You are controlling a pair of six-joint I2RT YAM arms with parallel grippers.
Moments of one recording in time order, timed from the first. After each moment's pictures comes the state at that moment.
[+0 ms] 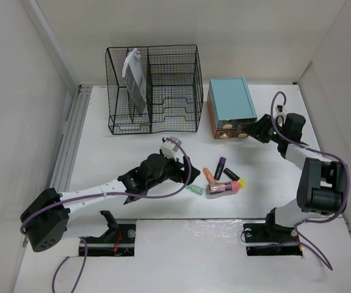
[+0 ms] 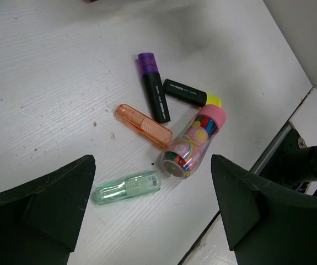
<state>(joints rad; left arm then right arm) -0.95 1.14 0.52 0.28 -0.04 -0.56 -0.19 1.53 0.77 0.25 -0.72 0.57</state>
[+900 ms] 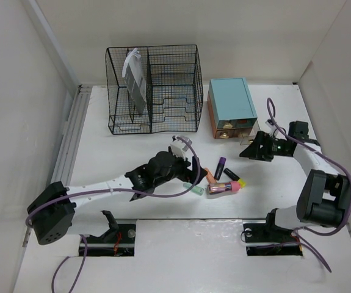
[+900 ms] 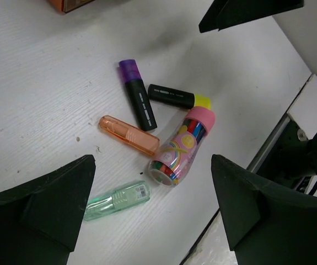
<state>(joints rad) -1.00 1.22 0.61 0.27 -0.04 -0.51 -0.26 1.41 0.83 -0.56 -0.97 -0.07</state>
